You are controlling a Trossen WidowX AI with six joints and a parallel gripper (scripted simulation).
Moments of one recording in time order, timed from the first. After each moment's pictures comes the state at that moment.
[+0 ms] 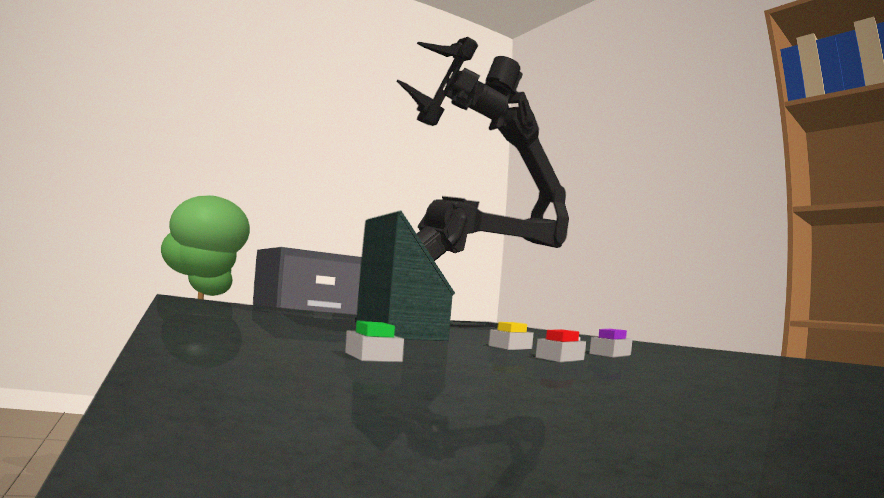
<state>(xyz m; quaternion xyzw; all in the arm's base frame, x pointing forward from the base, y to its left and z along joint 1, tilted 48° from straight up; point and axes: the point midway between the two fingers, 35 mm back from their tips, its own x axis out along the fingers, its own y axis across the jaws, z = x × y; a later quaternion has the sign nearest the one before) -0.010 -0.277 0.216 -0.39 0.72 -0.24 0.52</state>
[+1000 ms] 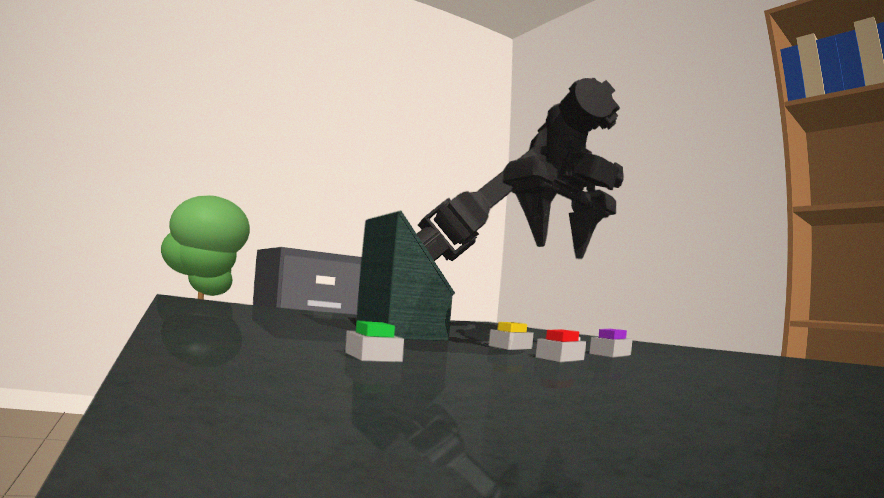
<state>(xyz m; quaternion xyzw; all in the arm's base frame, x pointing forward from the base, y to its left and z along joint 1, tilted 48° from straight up) 0.295 -0.018 0.099 0.25 0.59 0.27 0.72</state>
